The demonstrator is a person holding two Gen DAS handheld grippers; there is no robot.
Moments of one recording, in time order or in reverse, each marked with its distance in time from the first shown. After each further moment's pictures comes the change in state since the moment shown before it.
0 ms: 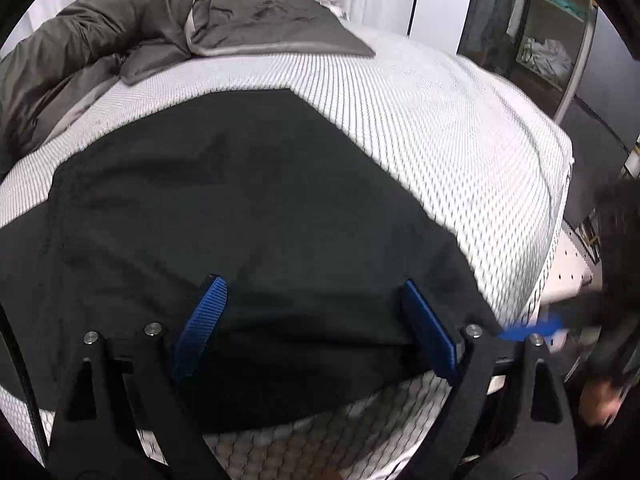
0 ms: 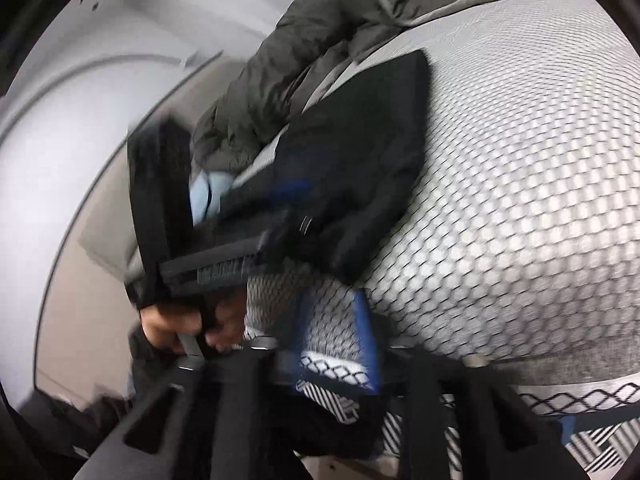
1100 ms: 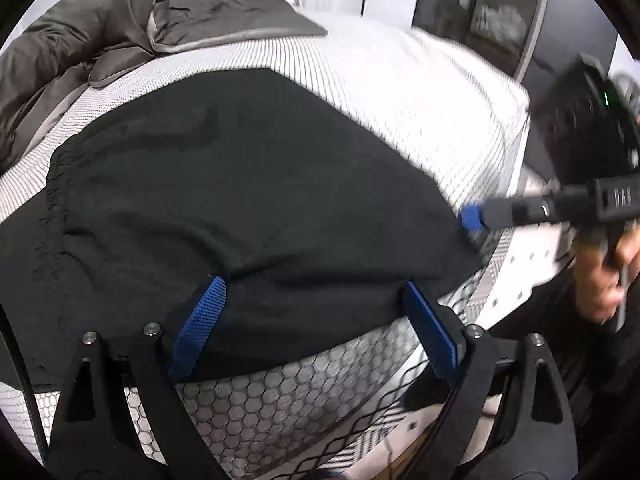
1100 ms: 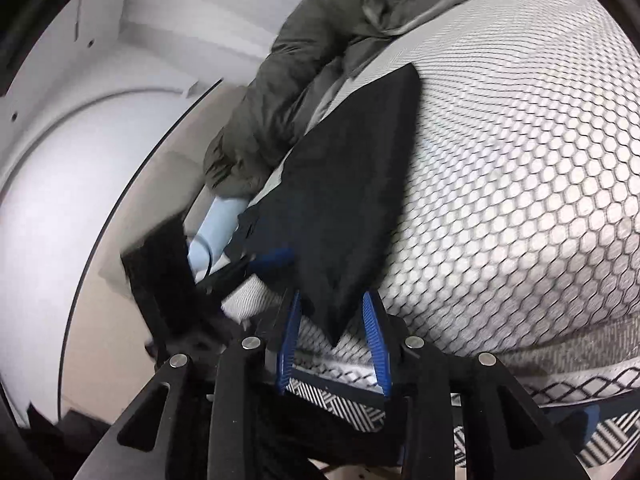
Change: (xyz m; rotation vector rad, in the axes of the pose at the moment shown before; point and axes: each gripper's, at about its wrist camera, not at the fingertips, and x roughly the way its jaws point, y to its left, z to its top) left arm -0.044 0.006 -0.056 0.149 0.049 -0.093; right arm -0.014 -0.007 -0.013 0.084 -0.040 0.049
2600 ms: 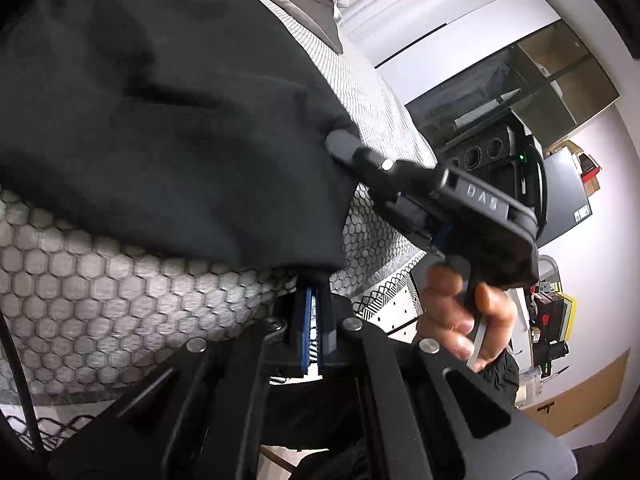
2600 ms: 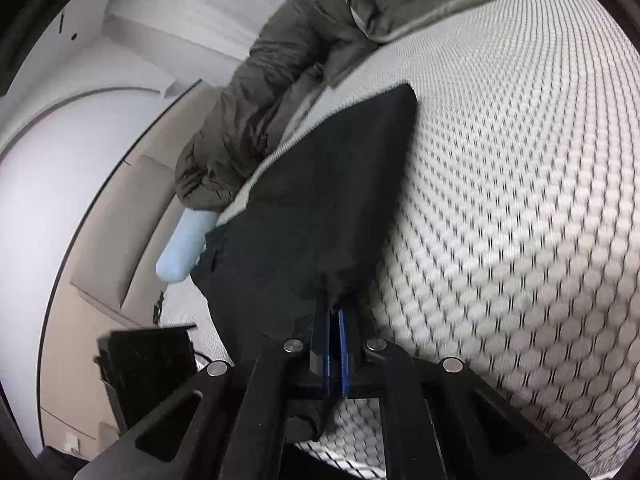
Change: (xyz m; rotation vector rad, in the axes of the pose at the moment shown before) left arm -0.002 0.010 -0.051 -0.622 -0.105 -0.484; right arm 0.045 0.004 0.057 -0.021 -0.026 -0.078
